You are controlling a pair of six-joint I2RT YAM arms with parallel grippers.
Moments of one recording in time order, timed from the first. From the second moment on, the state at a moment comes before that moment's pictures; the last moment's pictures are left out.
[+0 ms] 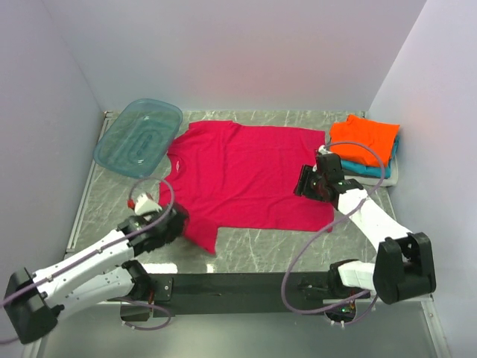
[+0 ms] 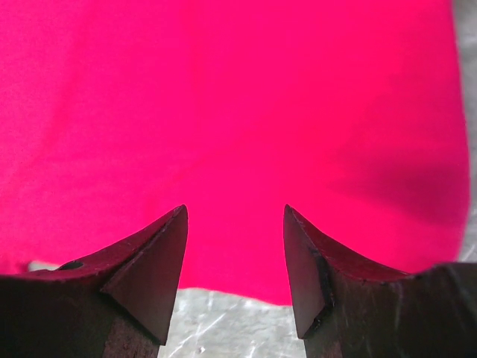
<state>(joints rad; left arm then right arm) -0.85 0.85 0.58 -0.85 -0.52 -1.60 0.22 1.23 0.76 -0.40 -0.04 0.43</state>
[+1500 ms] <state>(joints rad) -0.19 0.80 0.69 -0.60 -0.26 -0.79 0.47 1.16 0.74 -0.61 0.27 0.71</state>
